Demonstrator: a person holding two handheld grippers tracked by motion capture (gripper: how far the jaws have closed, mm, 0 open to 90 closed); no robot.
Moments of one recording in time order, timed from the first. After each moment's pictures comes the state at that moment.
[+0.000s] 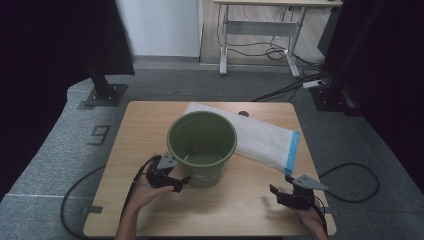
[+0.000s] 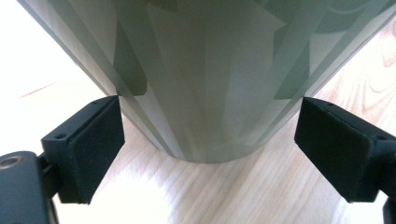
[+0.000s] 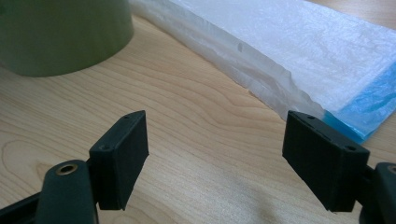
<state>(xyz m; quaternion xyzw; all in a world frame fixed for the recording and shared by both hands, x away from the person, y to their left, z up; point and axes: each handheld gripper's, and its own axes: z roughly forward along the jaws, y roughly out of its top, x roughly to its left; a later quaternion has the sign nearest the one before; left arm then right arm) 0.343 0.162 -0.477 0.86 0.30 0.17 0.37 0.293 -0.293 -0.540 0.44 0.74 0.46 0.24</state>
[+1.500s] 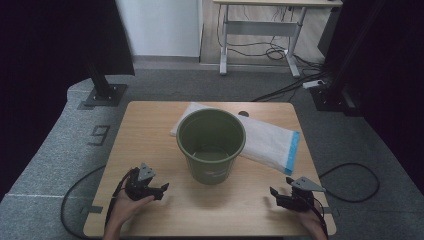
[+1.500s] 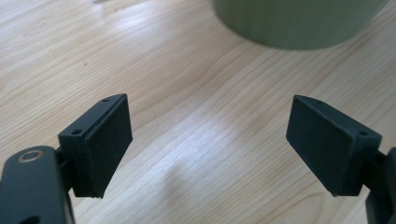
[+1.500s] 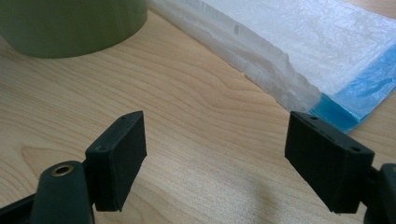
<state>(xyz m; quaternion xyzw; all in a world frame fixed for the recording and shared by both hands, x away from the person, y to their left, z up) 0.310 0.226 -0.504 0.84 0.39 0.21 0.32 0.289 -0.291 -0.545 0.44 0.75 0.43 0.24</state>
